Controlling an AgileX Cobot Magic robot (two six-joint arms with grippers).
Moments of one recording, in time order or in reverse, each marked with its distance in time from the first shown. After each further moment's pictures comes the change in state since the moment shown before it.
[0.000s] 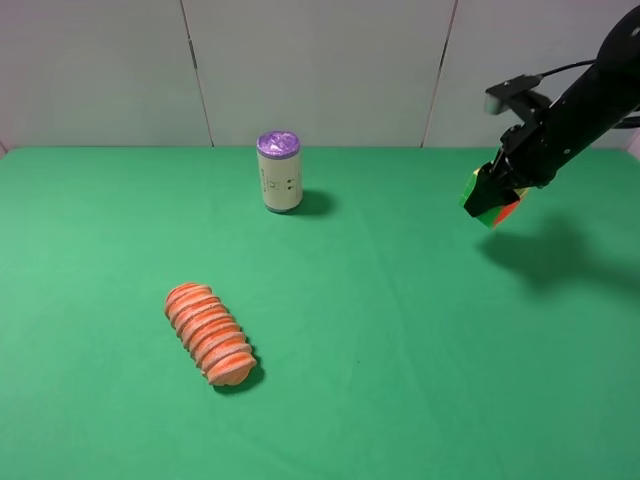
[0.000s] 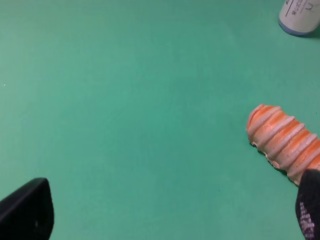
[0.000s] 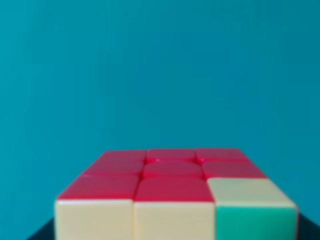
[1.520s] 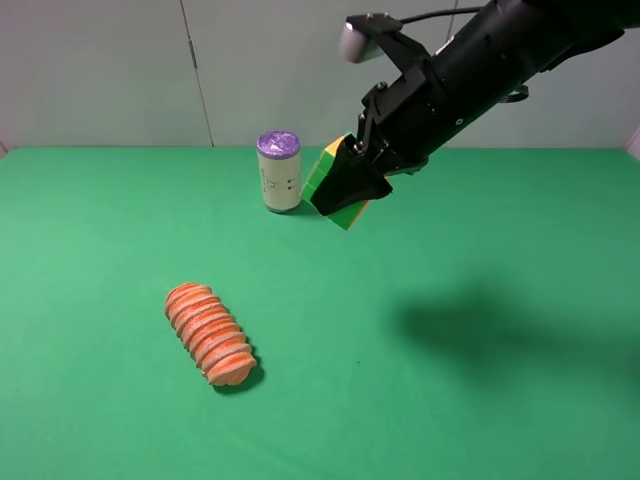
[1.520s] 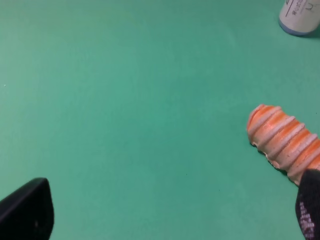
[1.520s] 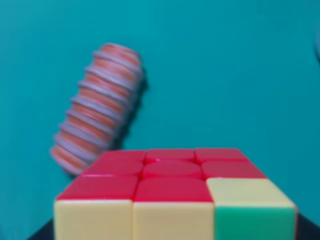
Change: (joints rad) left arm 0.000 0.000 0.000 0.000 0.000 0.000; right arm 0.469 -0.173 0.000 0.311 0.104 -0.065
